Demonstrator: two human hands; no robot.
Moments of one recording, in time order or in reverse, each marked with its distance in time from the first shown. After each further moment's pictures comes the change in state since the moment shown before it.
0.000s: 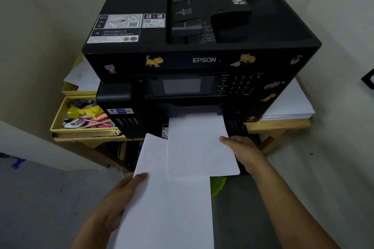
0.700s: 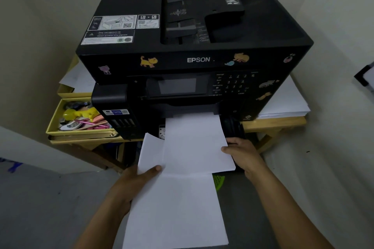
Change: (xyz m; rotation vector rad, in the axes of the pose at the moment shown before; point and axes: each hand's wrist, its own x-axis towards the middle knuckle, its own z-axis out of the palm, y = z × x) left_hand 0.022 0.011 0.019 0.106 -0.024 0.152; right_hand -0.018 0.010 -0.005 -0.012 0.021 -0.071
